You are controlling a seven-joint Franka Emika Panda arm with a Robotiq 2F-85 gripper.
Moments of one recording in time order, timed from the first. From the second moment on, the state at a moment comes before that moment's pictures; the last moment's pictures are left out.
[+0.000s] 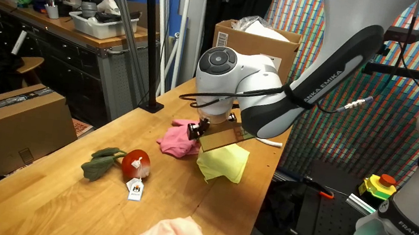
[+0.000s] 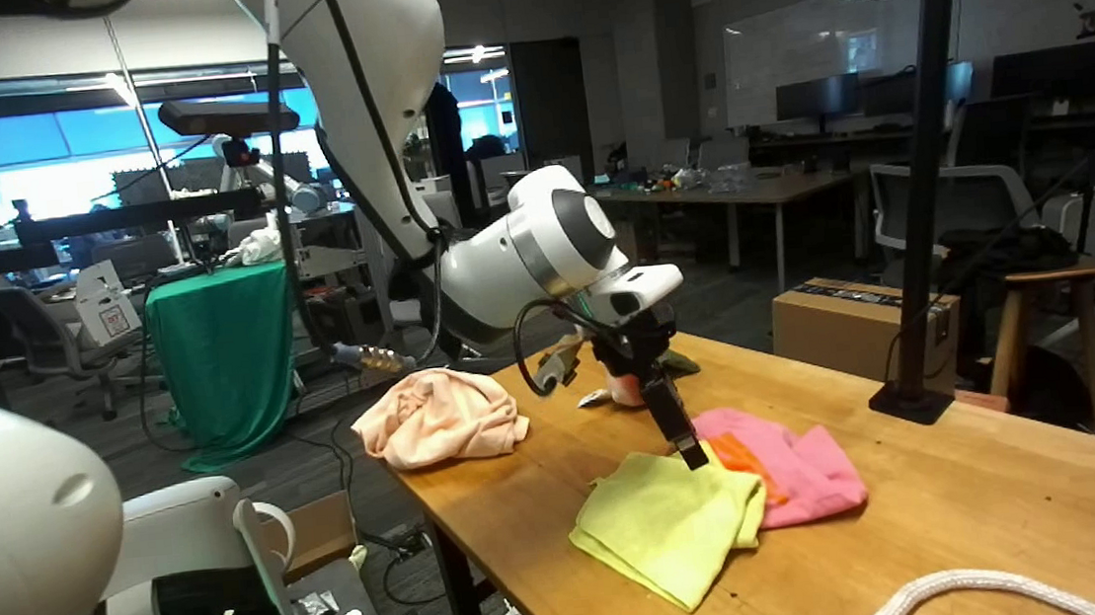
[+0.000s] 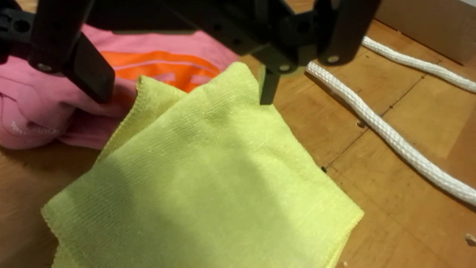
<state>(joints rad) 0.70 0.29 -0.49 -2.30 -0.67 2.56 1.42</state>
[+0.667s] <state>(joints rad) 0.35 0.25 -0.15 -2.23 -0.96 2.57 1.43</state>
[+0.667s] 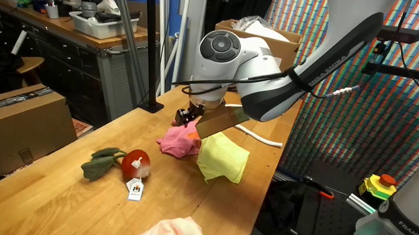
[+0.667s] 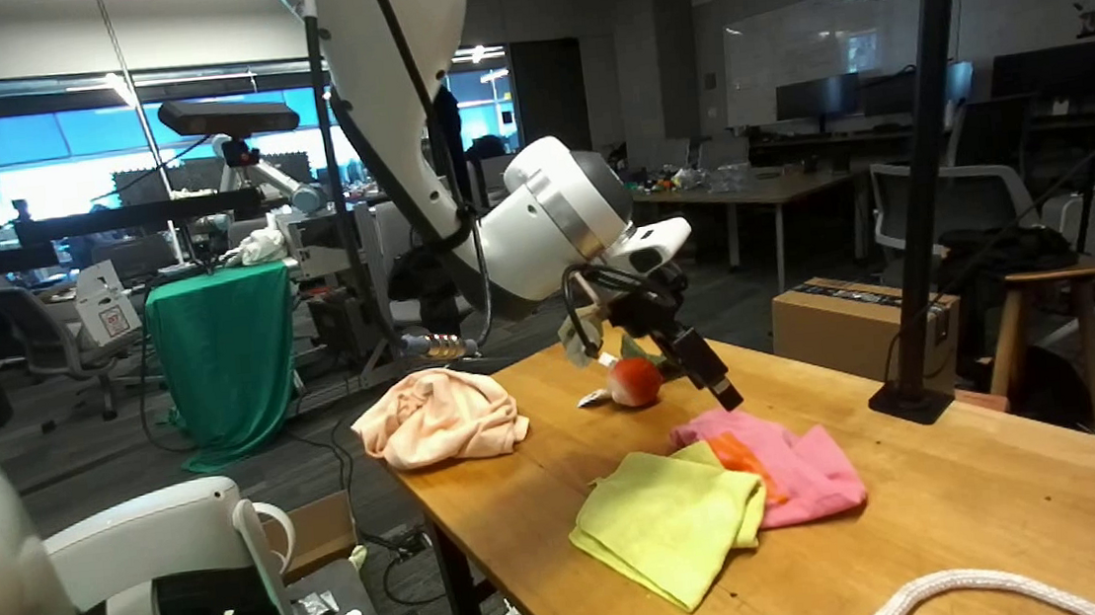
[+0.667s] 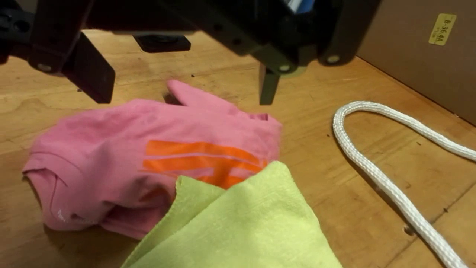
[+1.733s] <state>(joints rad) 0.24 0.34 -0.07 -2.18 -0.84 2.76 1.29</state>
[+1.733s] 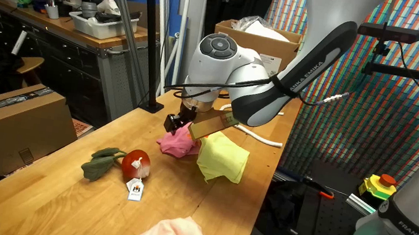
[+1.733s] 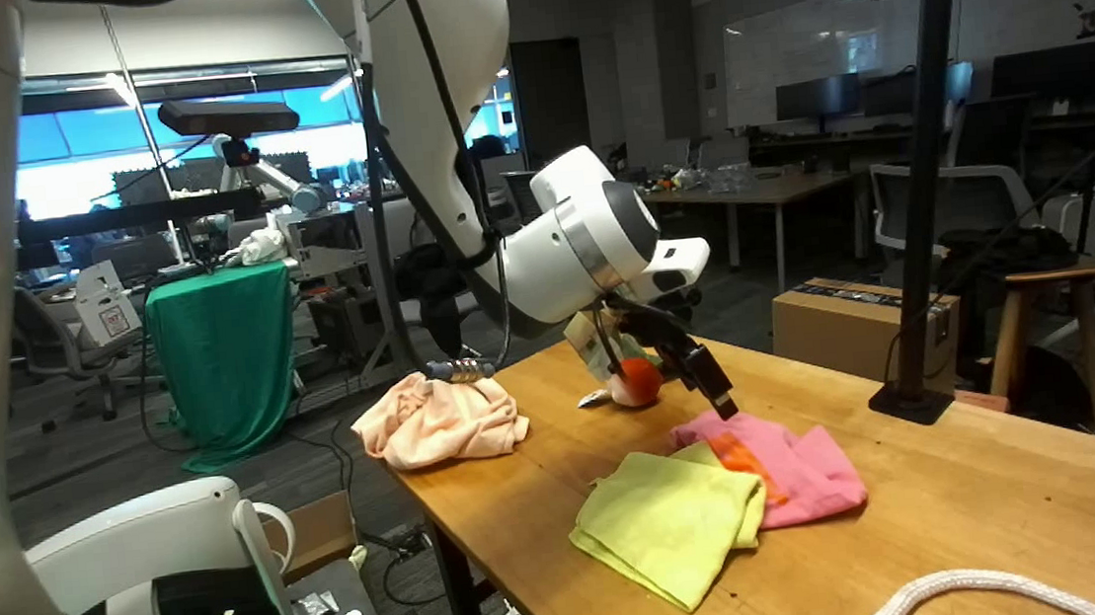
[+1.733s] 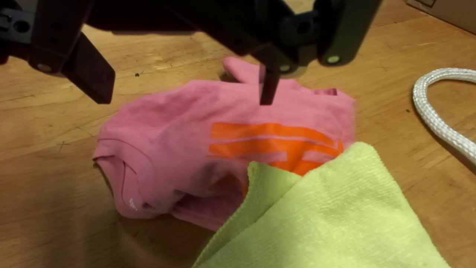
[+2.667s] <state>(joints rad) 0.18 0.43 -0.06 -2.16 -0.77 2.79 1.20</state>
